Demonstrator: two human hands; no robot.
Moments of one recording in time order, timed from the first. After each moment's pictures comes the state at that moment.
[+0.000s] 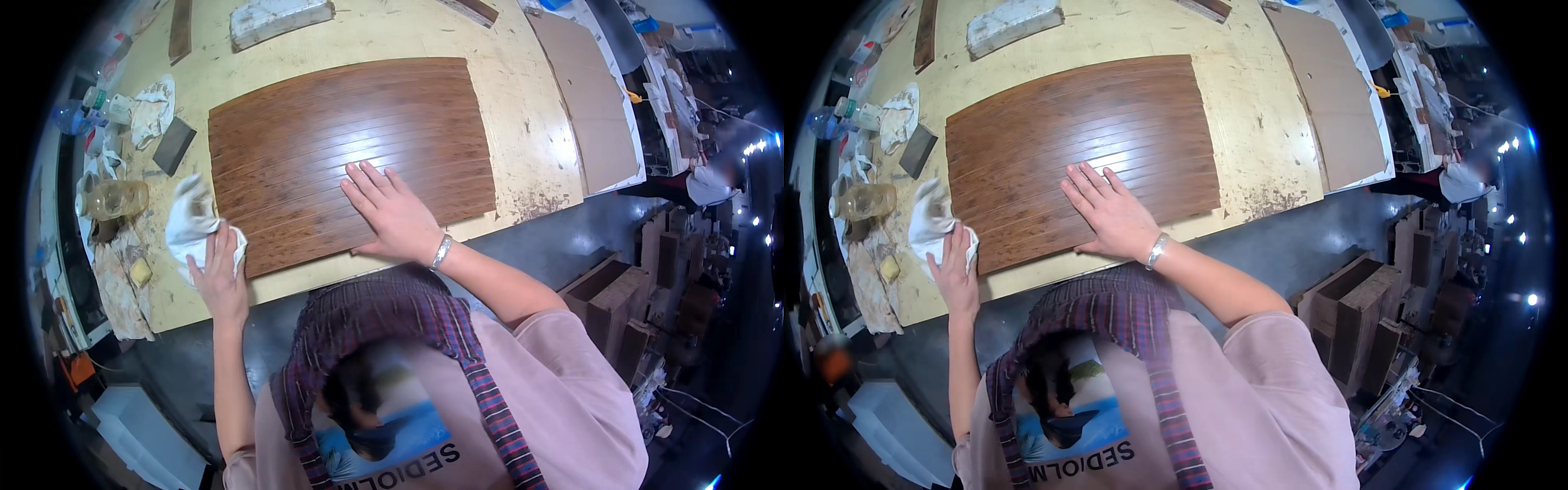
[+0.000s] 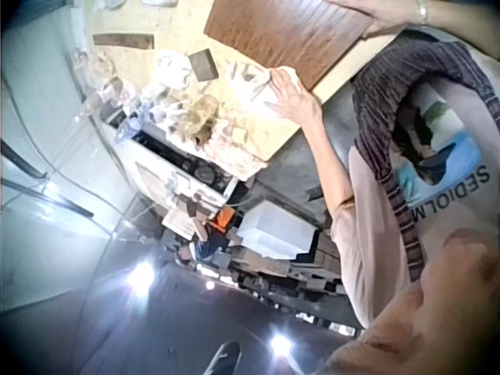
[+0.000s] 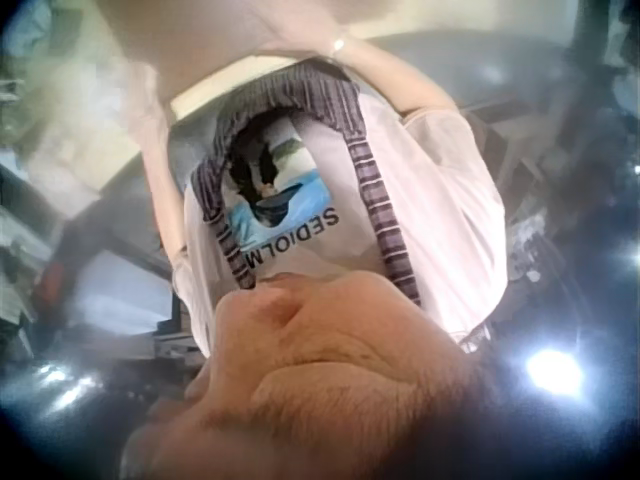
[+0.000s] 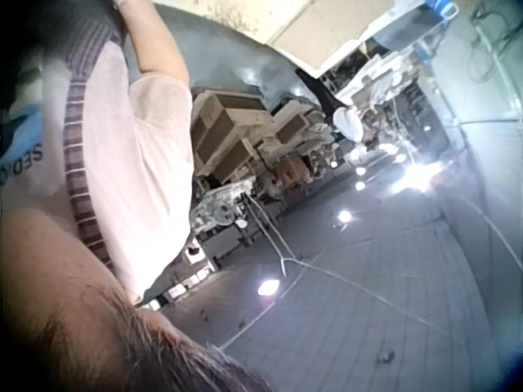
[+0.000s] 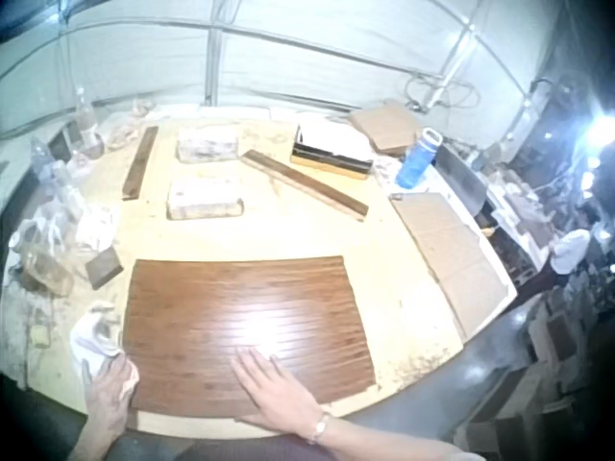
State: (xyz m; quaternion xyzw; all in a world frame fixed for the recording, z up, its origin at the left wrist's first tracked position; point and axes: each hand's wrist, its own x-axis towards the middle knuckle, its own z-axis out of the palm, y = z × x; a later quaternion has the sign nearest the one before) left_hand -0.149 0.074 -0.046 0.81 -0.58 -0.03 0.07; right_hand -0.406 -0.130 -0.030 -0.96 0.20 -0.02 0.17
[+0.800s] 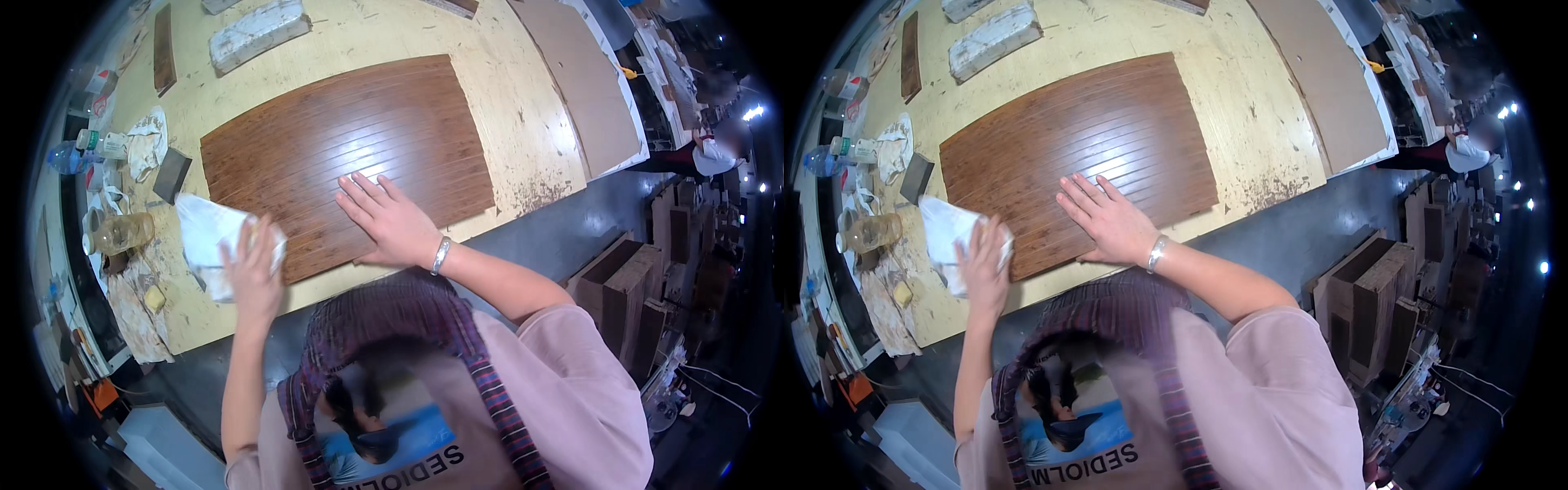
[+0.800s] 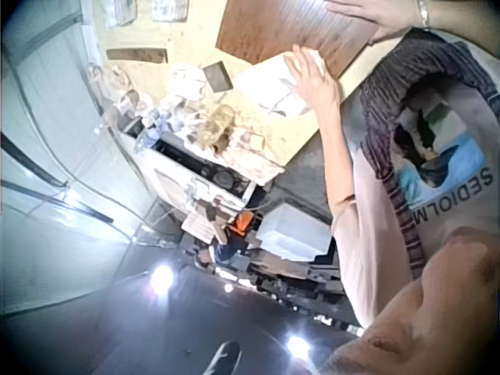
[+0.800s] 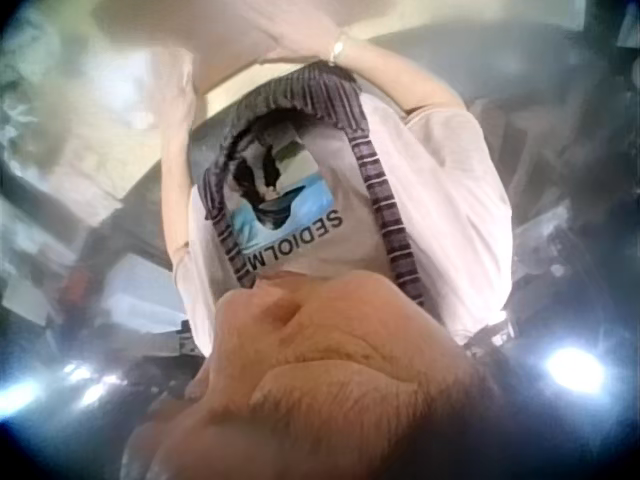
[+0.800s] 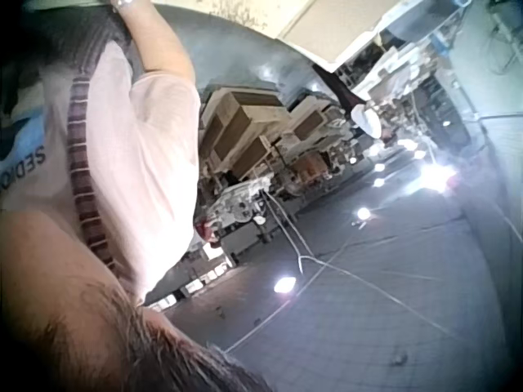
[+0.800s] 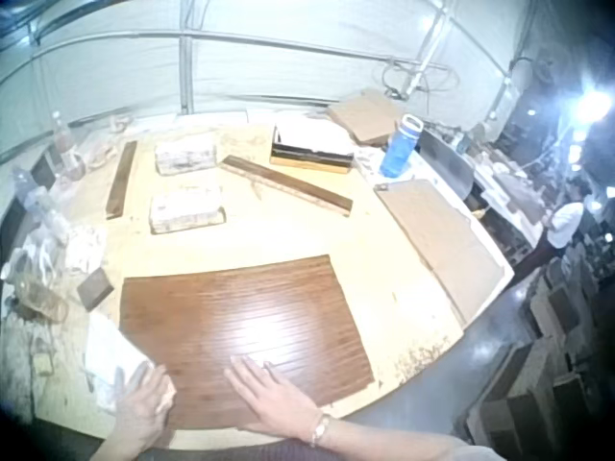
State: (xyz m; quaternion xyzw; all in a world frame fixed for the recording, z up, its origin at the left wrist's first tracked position) left_hand -0.170 0.028 -0.029 0.76 -0.63 -0.07 0.11; right_hand -0.408 -0.129 -0.032 -0.96 0.19 -0.03 0.18
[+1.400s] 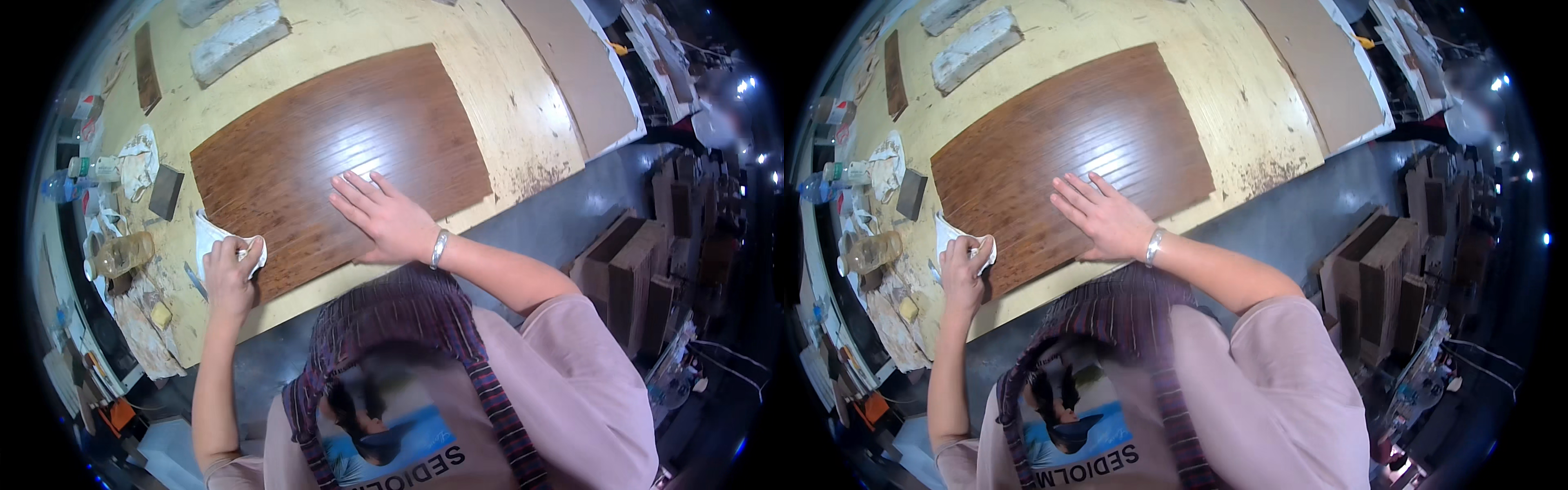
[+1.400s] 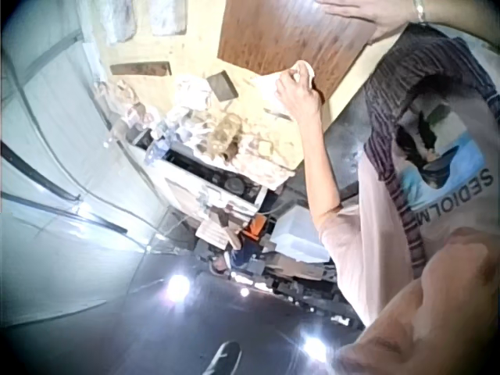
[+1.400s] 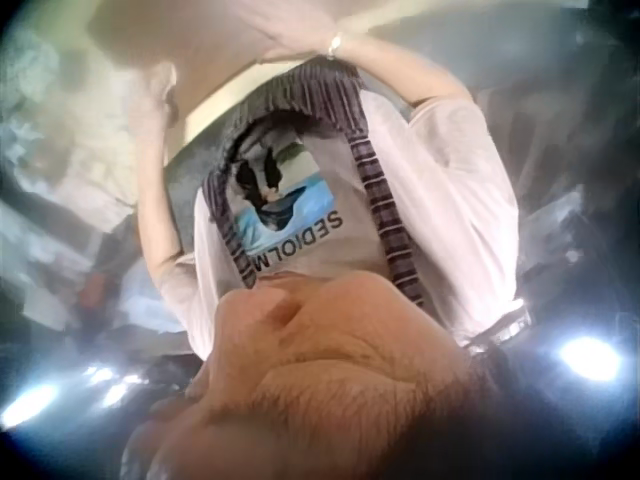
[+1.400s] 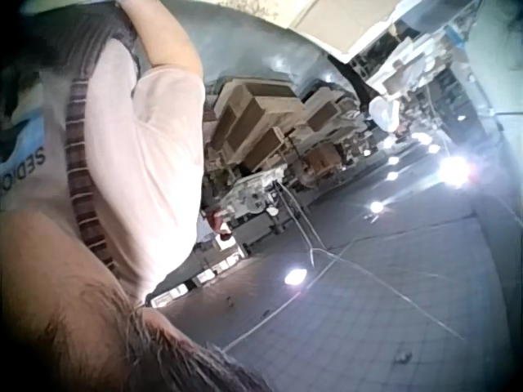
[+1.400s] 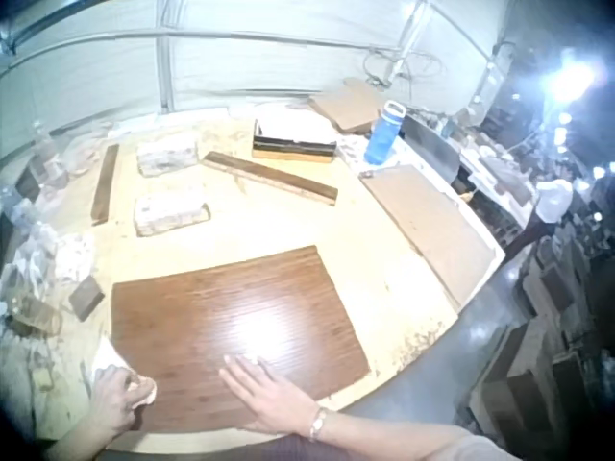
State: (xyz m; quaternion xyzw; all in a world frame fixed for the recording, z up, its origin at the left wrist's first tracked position) left_hand -0.127 0.005 -0.013 0.66 -0.75 -0.03 0.09; right_hand -0.409 -0.132 -0.034 -0.96 0.20 -0.06 0.19
